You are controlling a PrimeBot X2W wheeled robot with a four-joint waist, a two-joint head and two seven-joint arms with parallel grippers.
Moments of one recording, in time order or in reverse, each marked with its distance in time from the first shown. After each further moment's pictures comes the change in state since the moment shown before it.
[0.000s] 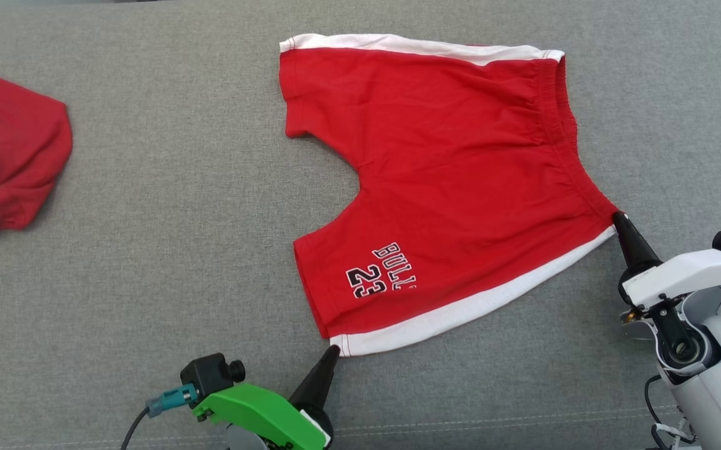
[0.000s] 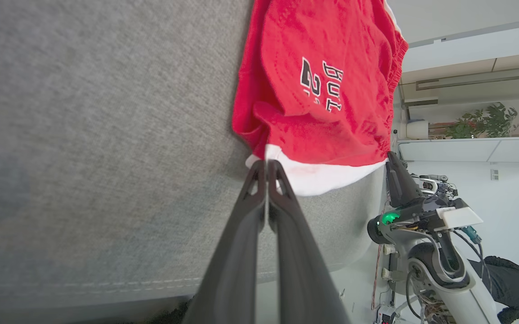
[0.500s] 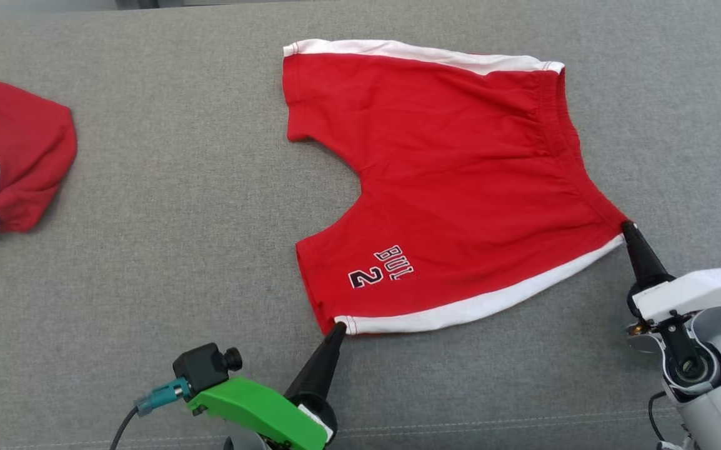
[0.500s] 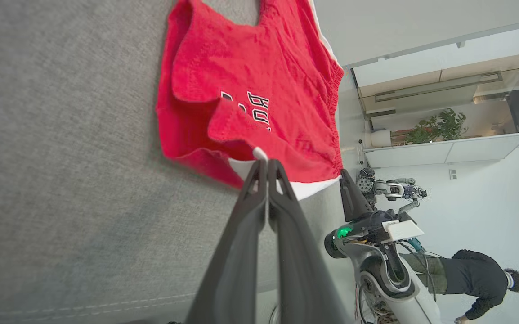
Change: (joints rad) left arm 0.019 0.004 0.006 -0.137 0.000 -0.009 -0.028; right arm 0.068 0.002 -0.034 -0.062 0.042 0.021 -0.037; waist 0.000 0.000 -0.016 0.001
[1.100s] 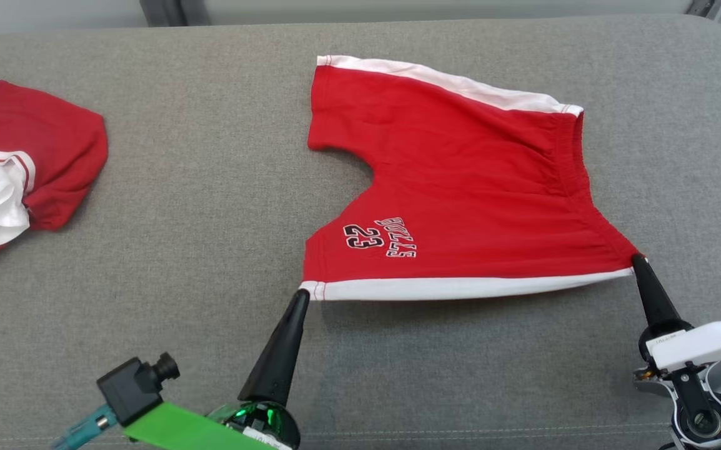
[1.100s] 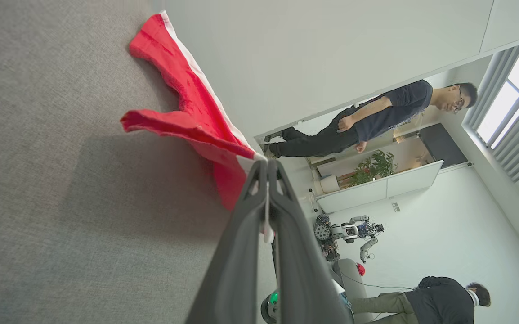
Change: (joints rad) left arm 0.104 0.039 0.069 -0.341 -0.001 -0.008 -0.070; right arm 0.189 -0.014 -0.041 -0.190 0.030 0.010 -0.053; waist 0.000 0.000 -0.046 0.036
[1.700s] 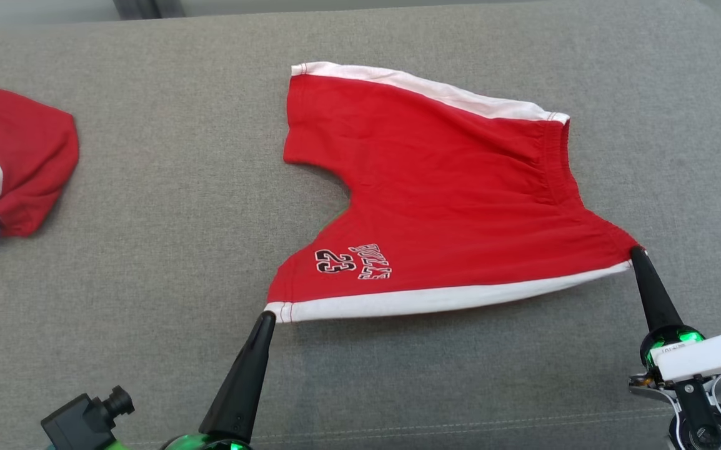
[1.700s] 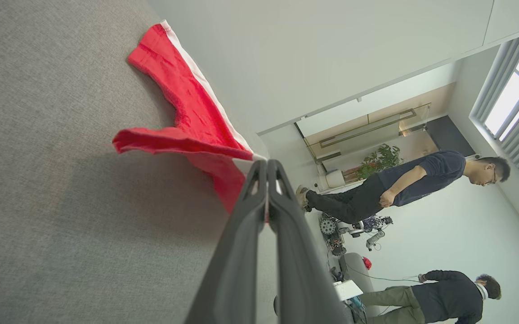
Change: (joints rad) left arm 0.136 0.066 0.065 -0.187 0.035 0.026 0.001; right arm 0.130 0.010 -0.025 -0.277 0.032 -0.035 -0.016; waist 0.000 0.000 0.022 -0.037
